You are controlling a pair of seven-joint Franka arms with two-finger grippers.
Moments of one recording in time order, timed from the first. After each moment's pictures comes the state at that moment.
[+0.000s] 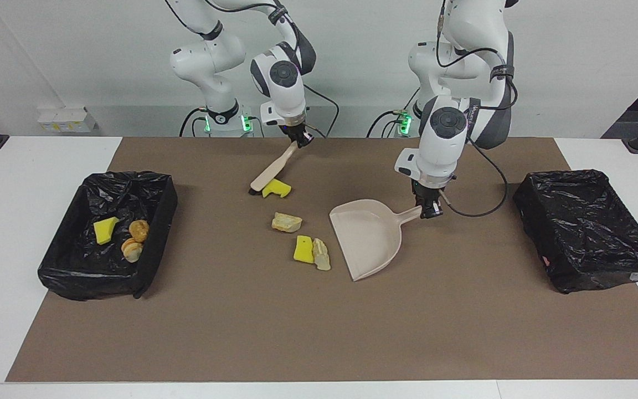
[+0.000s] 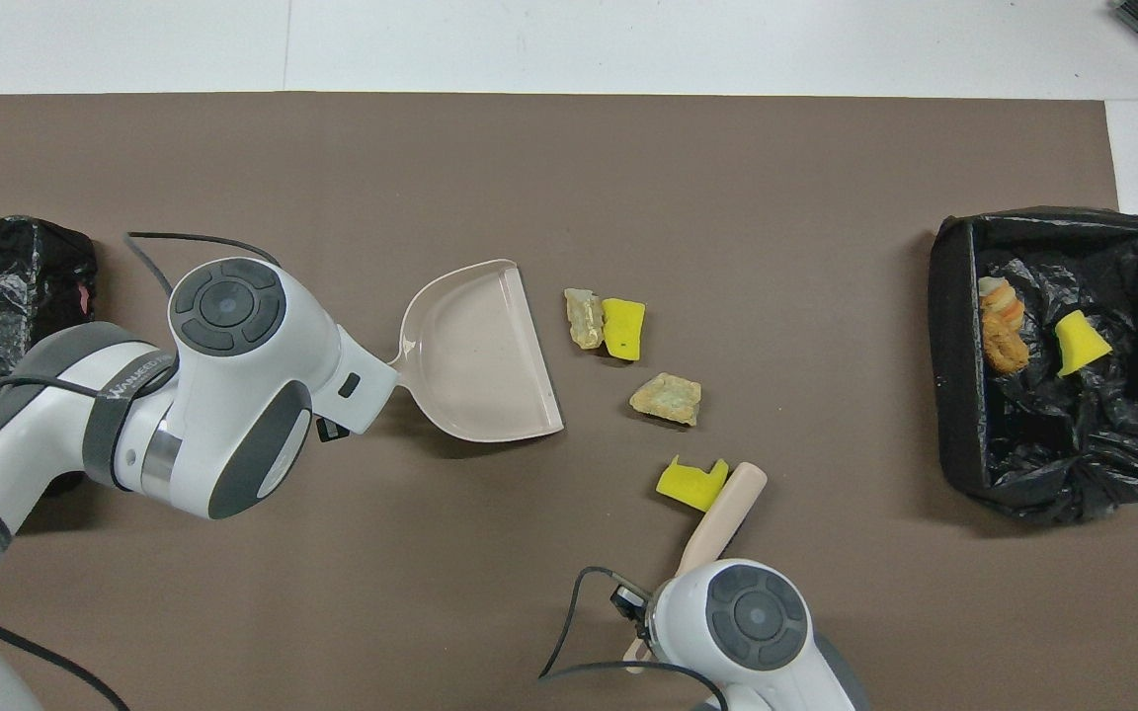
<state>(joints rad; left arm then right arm) -0.26 0.13 -0.14 -2.03 0.12 2.09 0.92 0.44 -0.18 0.26 -2.54 0.33 2.22 1.12</state>
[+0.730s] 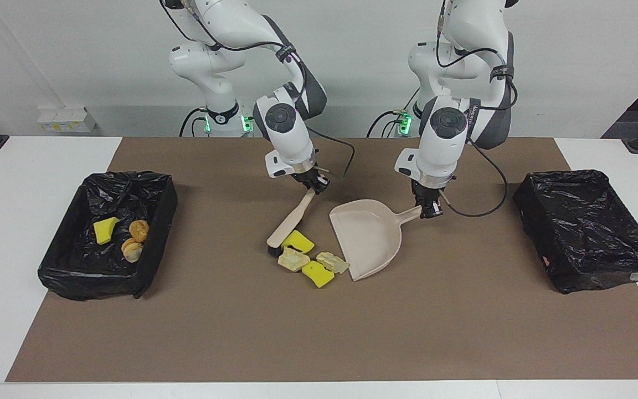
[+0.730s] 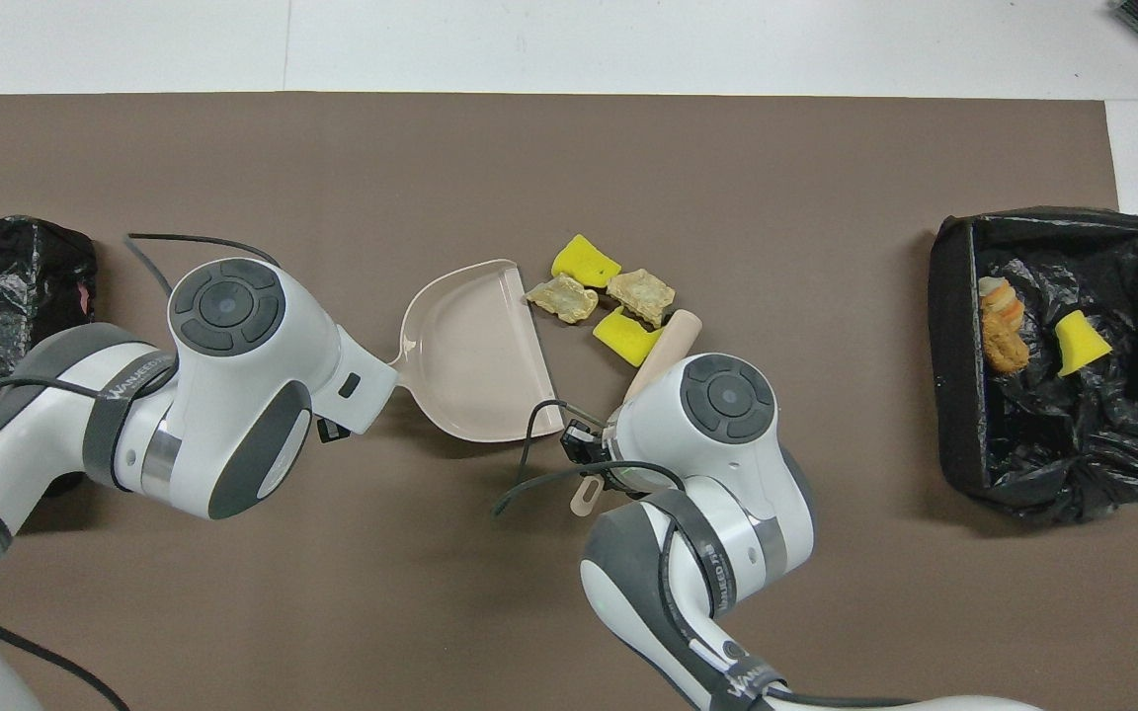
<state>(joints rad) -0.26 0.13 -0.13 -2.03 0.11 2.09 0.92 0.34 0.21 0.26 -2.05 0.27 2.20 0.96</state>
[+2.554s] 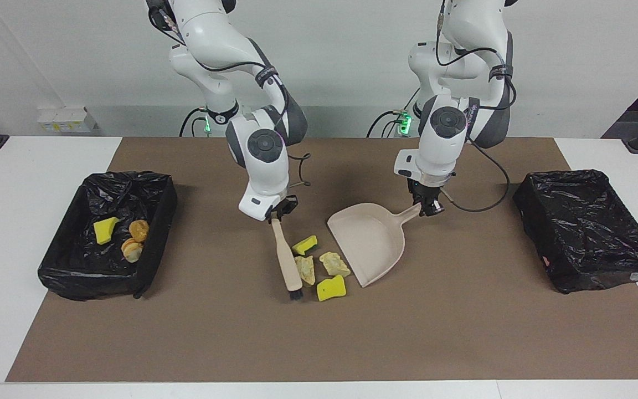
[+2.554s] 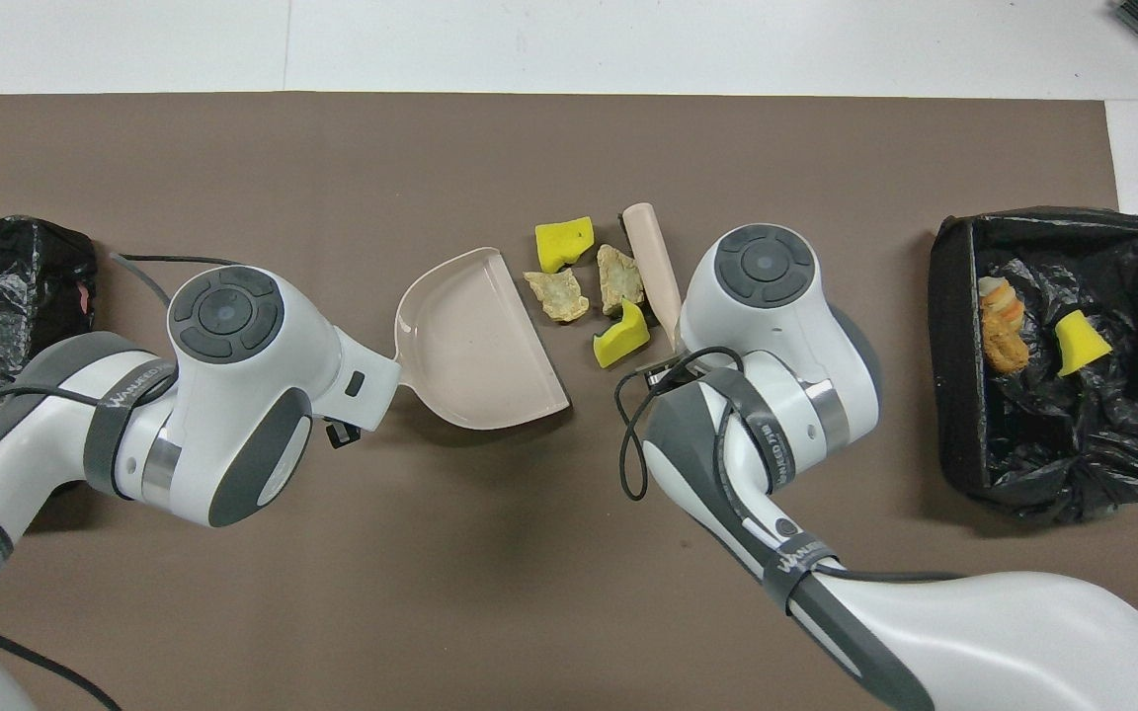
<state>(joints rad) -0.26 0.11 -0.14 -2.06 0.10 2.10 0.78 0.20 0.36 0.25 -1.81 -0.09 2.01 0.18</state>
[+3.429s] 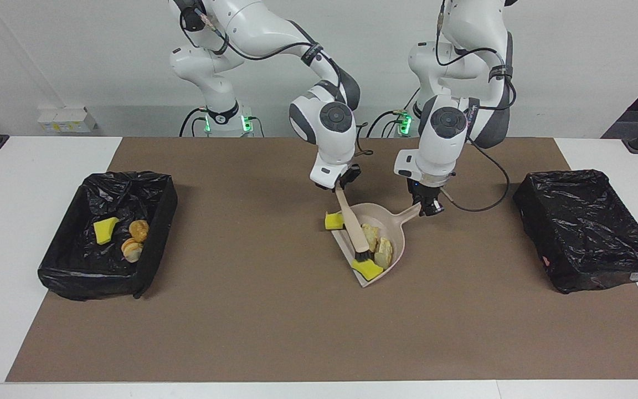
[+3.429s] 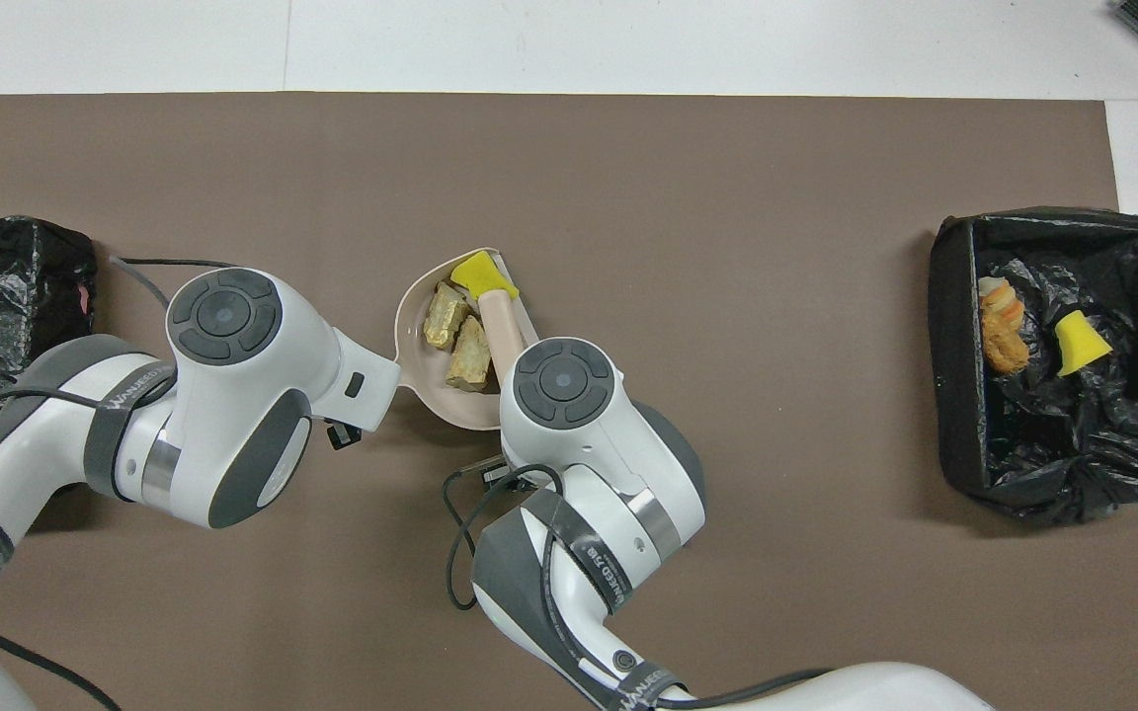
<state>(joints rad) -0.26 0.11 -0.14 -2.06 0.09 2.10 0.78 0.46 0.36 0.26 -1.79 0.10 2.02 0.41</state>
